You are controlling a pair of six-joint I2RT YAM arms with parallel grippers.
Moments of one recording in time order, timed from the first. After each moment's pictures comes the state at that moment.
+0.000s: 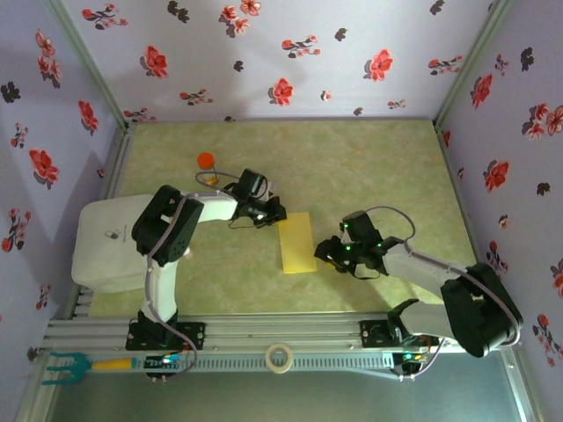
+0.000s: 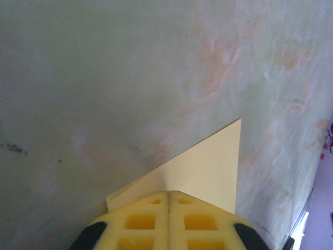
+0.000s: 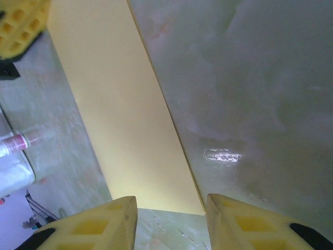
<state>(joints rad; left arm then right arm) -0.58 2.03 1.13 -0.02 0.56 -0.78 0.55 1.25 0.46 -0.21 -0.45 0.99</state>
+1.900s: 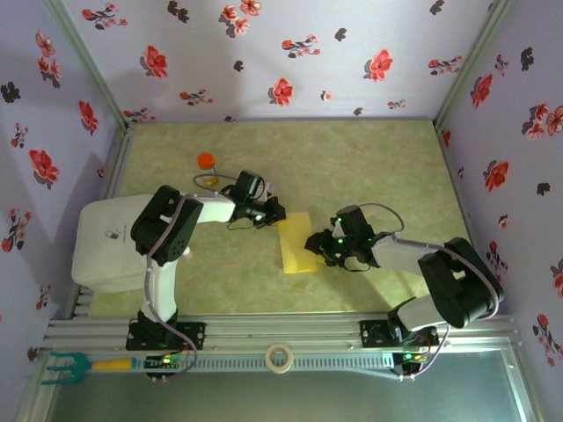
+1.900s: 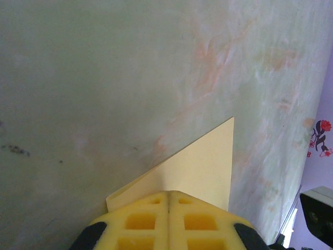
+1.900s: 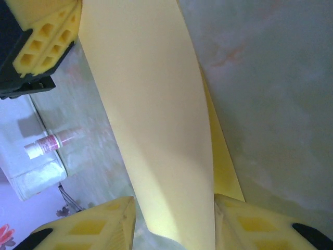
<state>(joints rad) -0.58 2.03 1.10 0.03 0.59 -0.80 0.52 1.44 0.49 0.04 -0.57 1.05</state>
